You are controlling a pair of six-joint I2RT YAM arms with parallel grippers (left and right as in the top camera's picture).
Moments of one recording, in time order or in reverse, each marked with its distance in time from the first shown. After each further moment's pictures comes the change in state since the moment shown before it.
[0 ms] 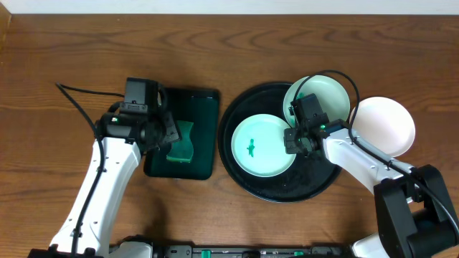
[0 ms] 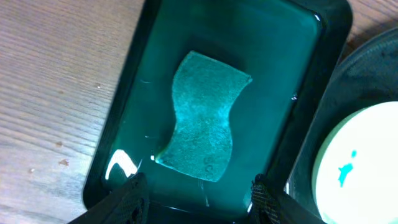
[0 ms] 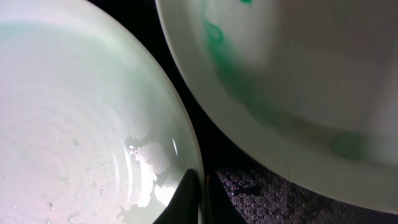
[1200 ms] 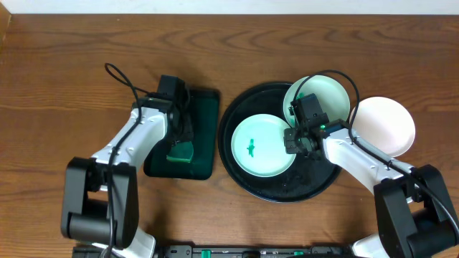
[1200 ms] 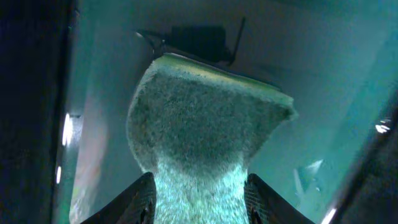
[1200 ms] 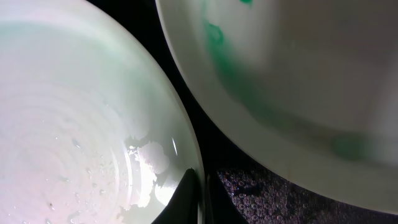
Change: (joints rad) left arm -0.058 0.382 0.000 0.178 -0.047 0.037; right arm 0.000 0.000 0.000 0.000 0.000 0.000
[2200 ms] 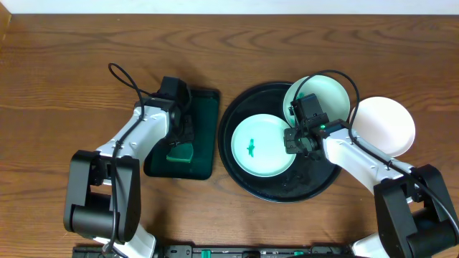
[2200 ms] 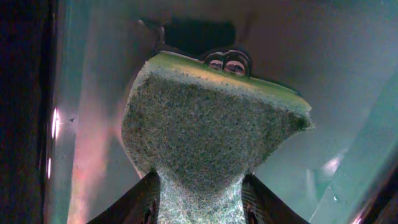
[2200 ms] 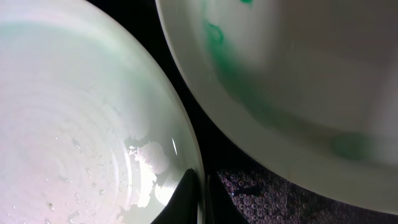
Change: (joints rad) left arm 0.000 0.033 -0.002 0.004 -0.007 0.004; right arm 0.000 0.000 0.000 0.000 0.000 0.000
